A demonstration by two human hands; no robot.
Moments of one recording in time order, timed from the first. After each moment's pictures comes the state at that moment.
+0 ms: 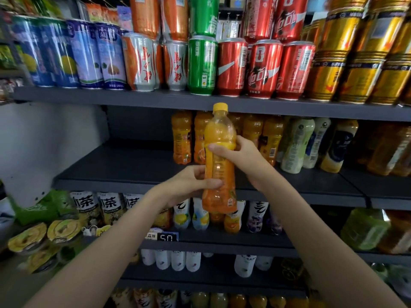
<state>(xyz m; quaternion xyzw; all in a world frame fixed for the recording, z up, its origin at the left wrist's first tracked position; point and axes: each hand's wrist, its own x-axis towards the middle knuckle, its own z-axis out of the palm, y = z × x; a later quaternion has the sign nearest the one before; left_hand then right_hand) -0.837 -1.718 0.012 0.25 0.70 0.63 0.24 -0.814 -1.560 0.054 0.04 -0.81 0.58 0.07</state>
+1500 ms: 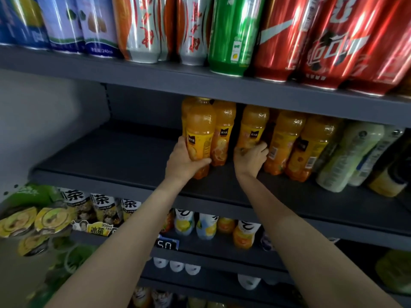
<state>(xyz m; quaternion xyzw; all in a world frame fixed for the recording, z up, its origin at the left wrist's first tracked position) -0.987 -1.712 -0.041 0.03 0.86 0.49 -0.14 -1.020 -1.554 -0.054 -0.21 -0.82 0.46 0.28</state>
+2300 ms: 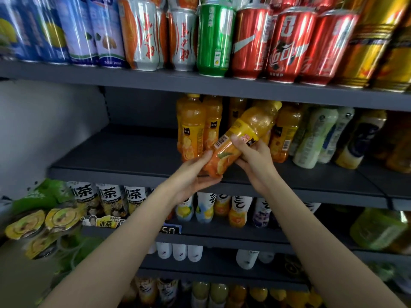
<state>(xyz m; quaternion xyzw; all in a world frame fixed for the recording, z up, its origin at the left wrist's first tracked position) -0.881 -1.709 -0.022 0.06 0.53 0.81 0.23 -0.868 -1.552 0.000 -0.01 -0.60 0.79 0.12</state>
